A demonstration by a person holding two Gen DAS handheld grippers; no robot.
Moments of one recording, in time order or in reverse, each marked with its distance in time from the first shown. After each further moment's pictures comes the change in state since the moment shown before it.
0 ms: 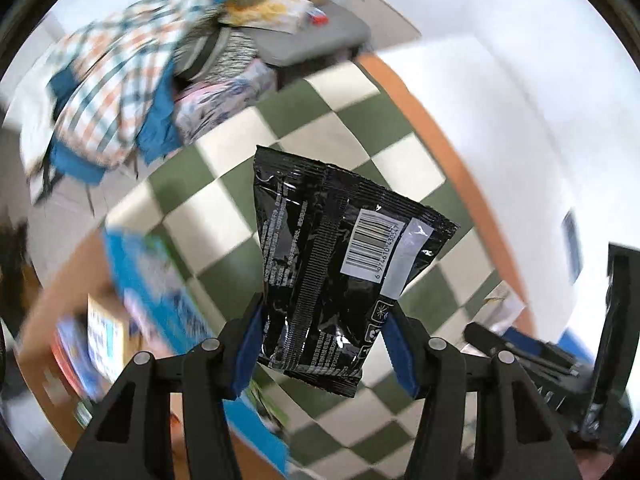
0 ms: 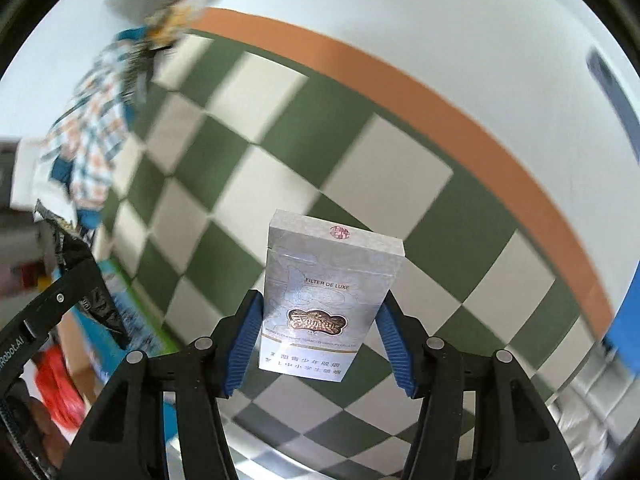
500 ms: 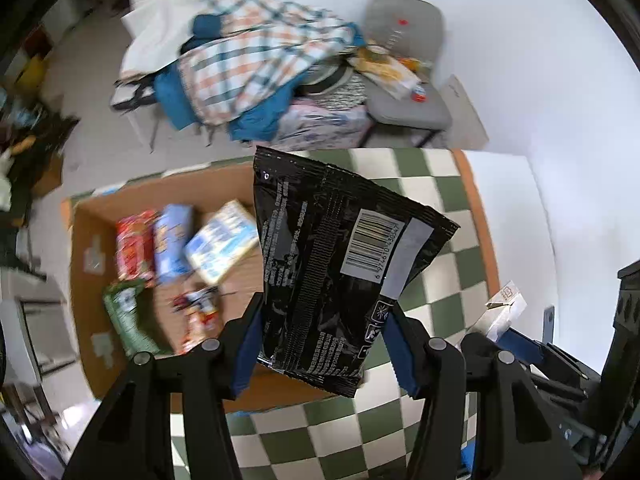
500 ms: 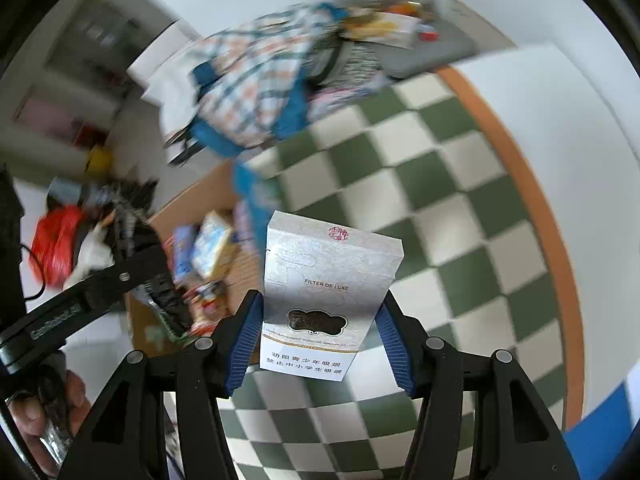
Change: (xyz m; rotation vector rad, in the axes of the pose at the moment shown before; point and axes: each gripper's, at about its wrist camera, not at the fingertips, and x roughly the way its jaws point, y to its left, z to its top) left arm -0.110 0.129 -0.106 -0.376 -0.182 0.016; right arm -0.123 0.139 -0.056 -0.559 -0.073 0.155
